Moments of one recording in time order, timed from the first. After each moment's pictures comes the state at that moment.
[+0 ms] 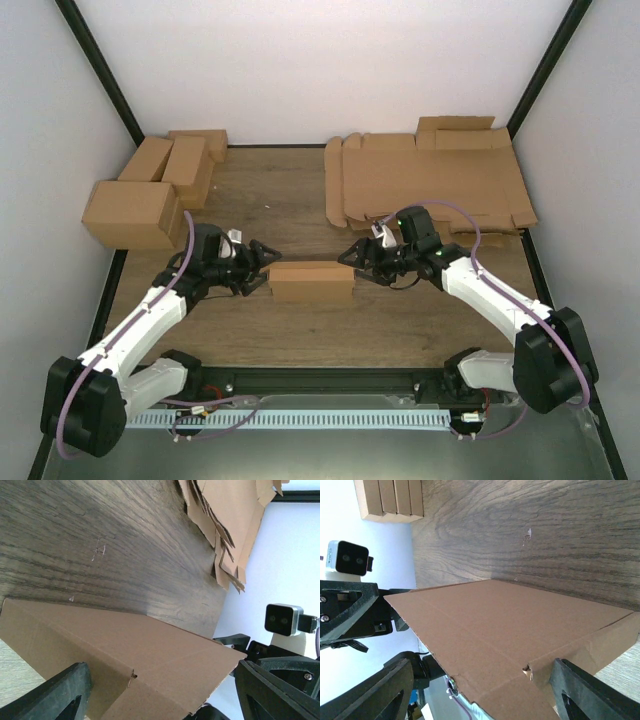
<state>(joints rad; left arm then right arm) -0.35 1.03 0.60 -0.29 0.60 -1.14 0.46 1.25 0.77 -0.32 -0.72 0.83</state>
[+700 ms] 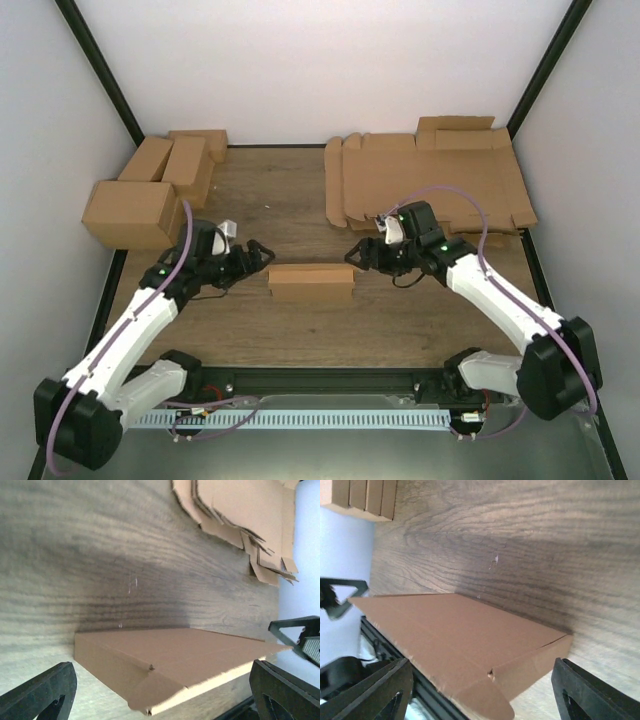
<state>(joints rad) -0.36 0.99 0.72 -0.54 0.43 -0.80 0.46 1.24 0.86 -0.50 -0.56 0.61</state>
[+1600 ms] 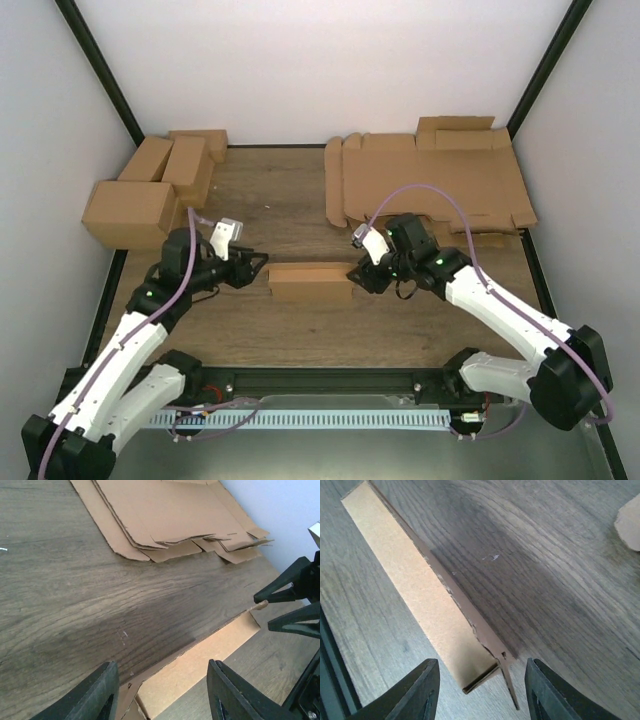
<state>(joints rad) -0.37 0.77 0.65 -0.40 0.42 -0.28 0.60 1.14 0.84 -0.53 -0.37 -0.13</state>
